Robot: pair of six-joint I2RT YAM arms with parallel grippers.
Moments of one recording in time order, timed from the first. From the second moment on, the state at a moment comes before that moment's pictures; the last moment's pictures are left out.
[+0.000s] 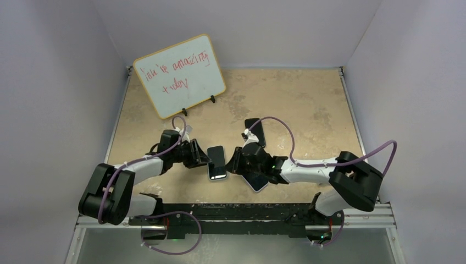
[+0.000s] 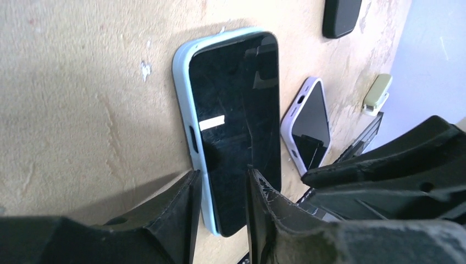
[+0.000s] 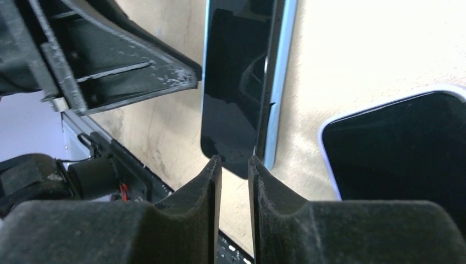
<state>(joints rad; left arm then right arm) -0.28 1.31 0.35 0.14 0.59 -0.72 1.03 1.45 0.61 0.20 0.04 1.01</state>
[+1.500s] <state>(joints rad) -0.21 1.39 0.51 -0.05 0.63 -0.64 0.96 1.59 0.71 0.26 -0.02 0.89</state>
